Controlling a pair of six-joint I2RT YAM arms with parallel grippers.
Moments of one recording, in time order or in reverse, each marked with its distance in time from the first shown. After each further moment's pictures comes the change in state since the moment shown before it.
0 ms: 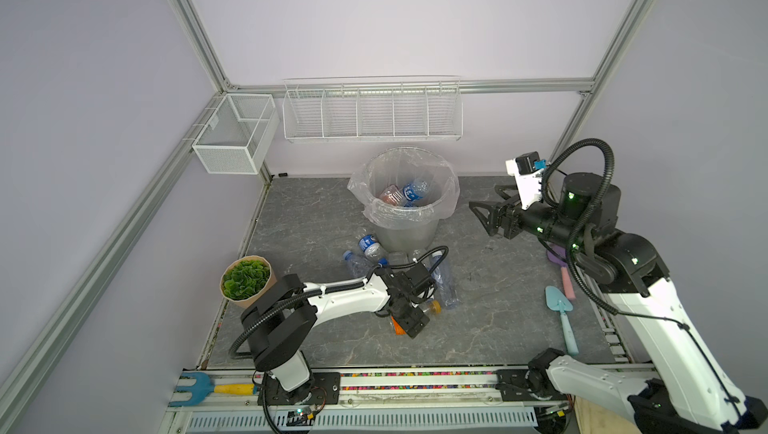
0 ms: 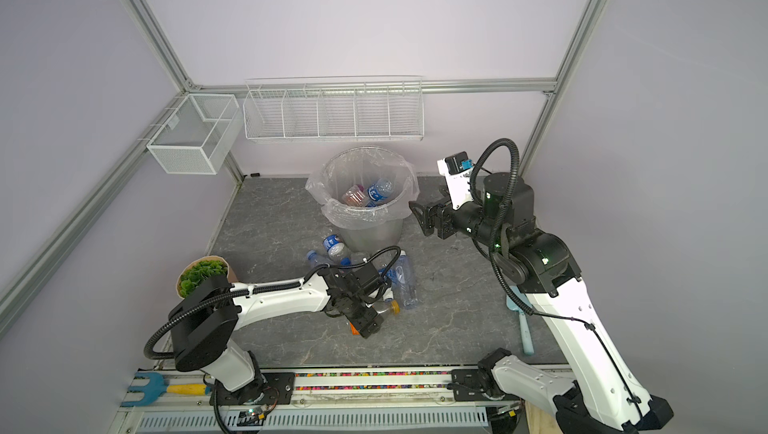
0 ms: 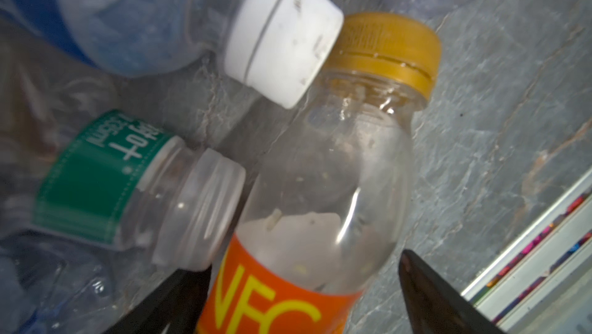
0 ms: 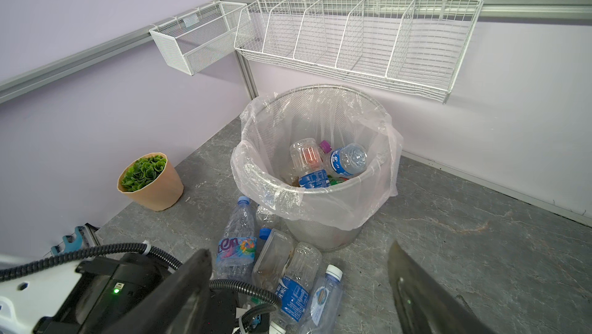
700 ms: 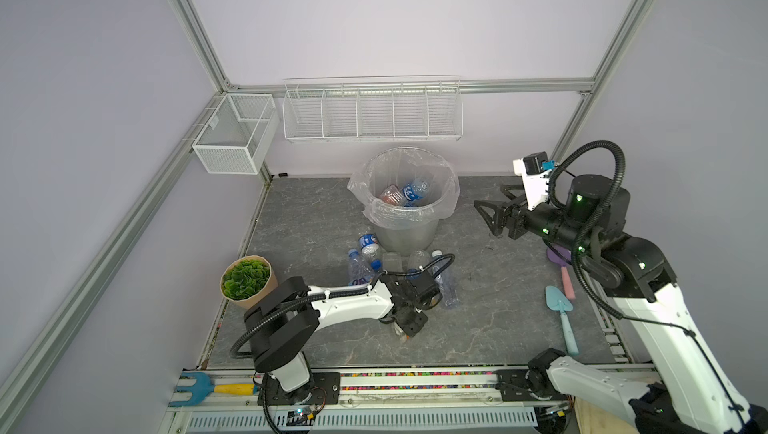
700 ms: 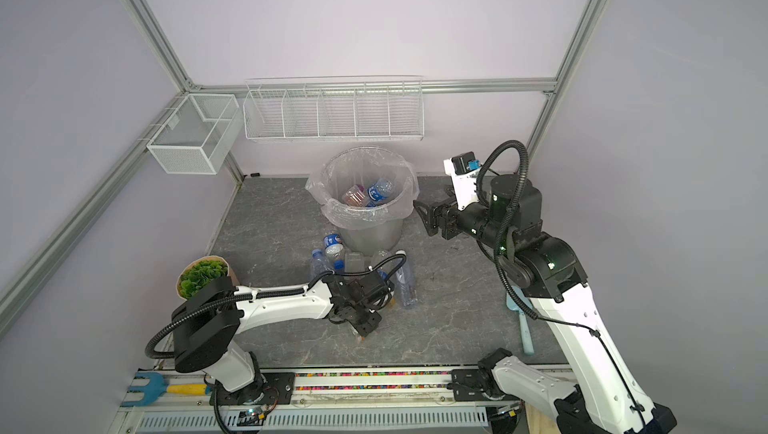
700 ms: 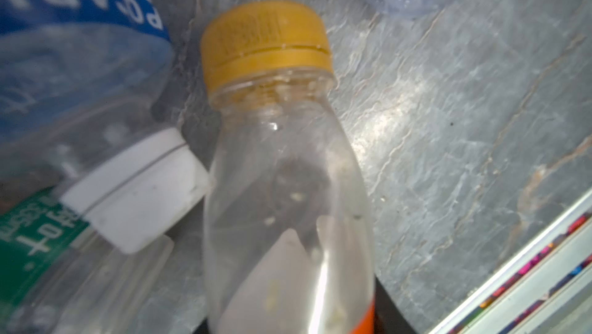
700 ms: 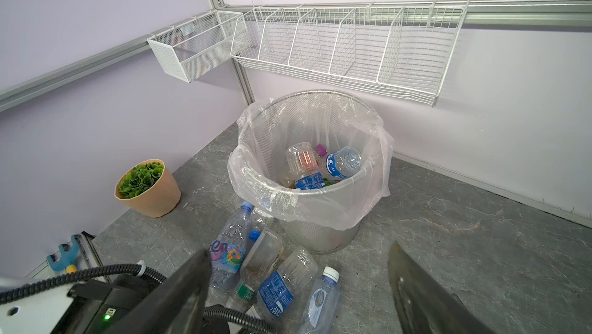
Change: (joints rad) left arm -0.064 -0.002 -0.014 0.032 -0.065 -0.086; right arm -0.018 -0.024 -0.005 0.002 0.000 0.008
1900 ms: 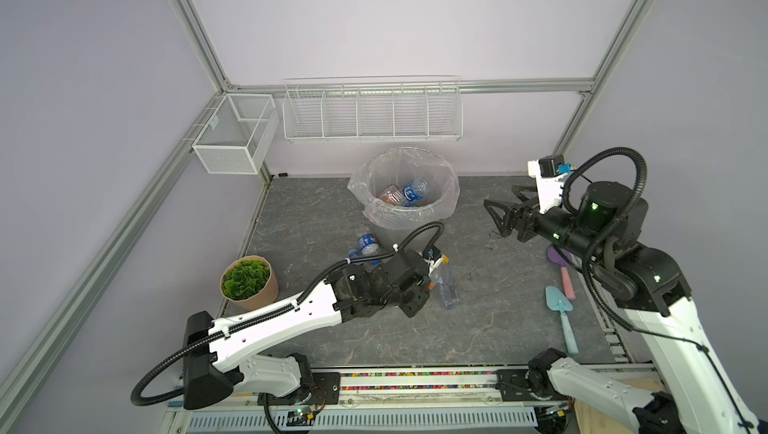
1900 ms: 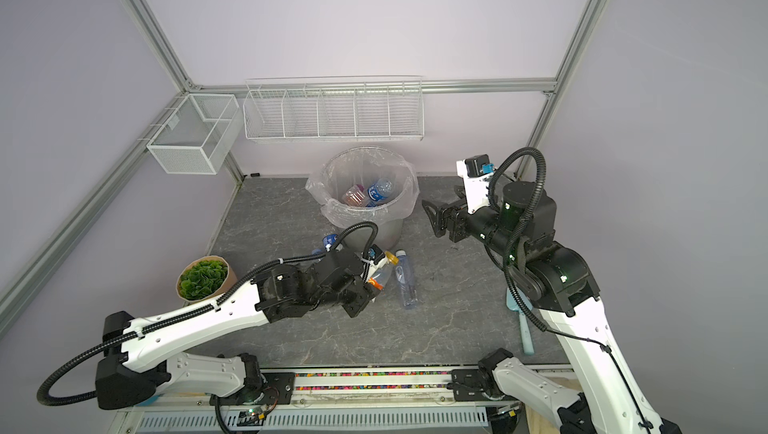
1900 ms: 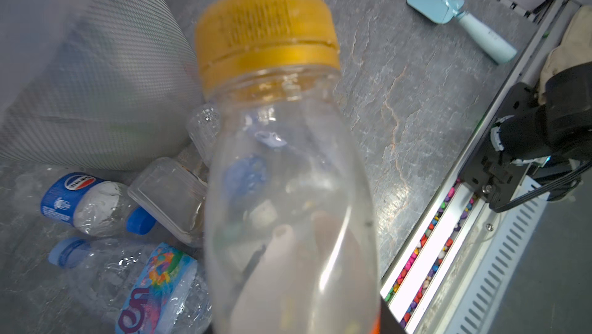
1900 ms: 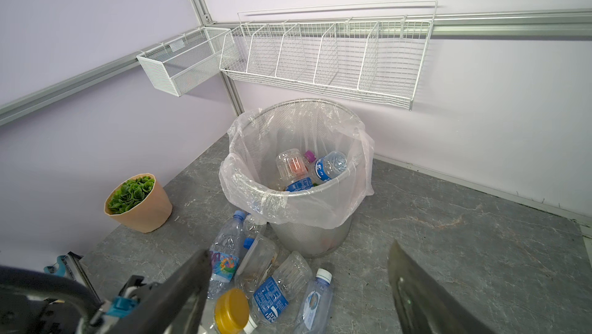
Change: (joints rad) left arm -0.053 -0.402 0.218 -0.116 -0.179 0.070; right arm -0.015 -0.057 -0.023 0.000 0.056 0.026
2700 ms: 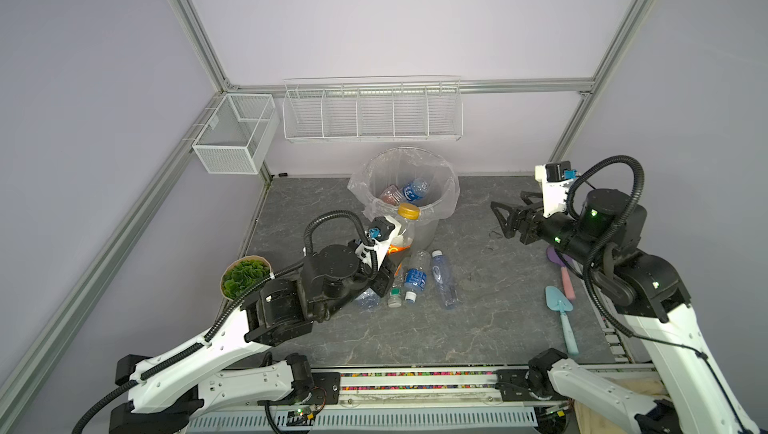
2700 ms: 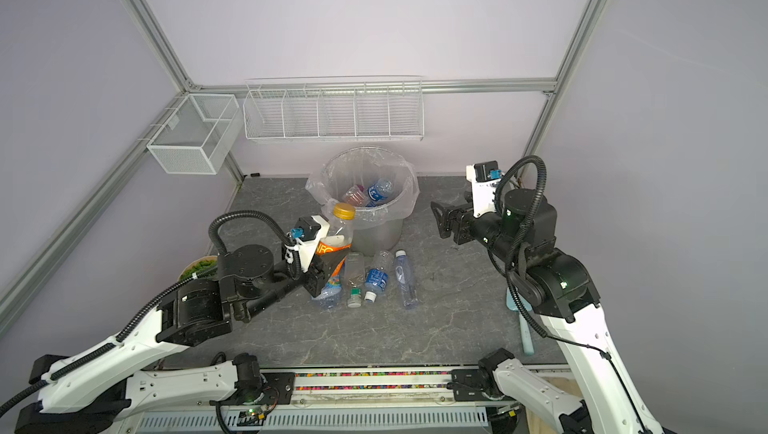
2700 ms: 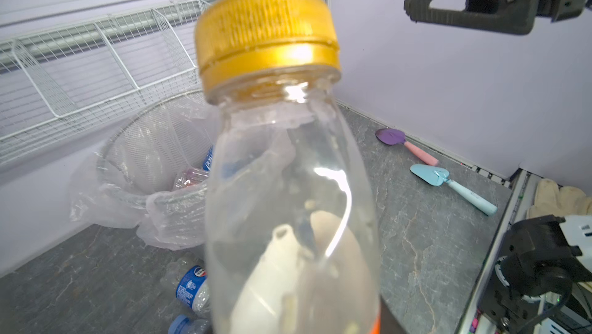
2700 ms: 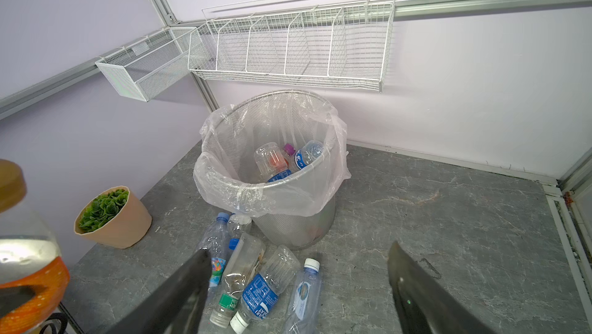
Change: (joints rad) left arm 0.000 -0.327 0.012 0.218 -0.224 0.160; right arm -0.024 -0.042 -0.063 0.001 0.064 0.048
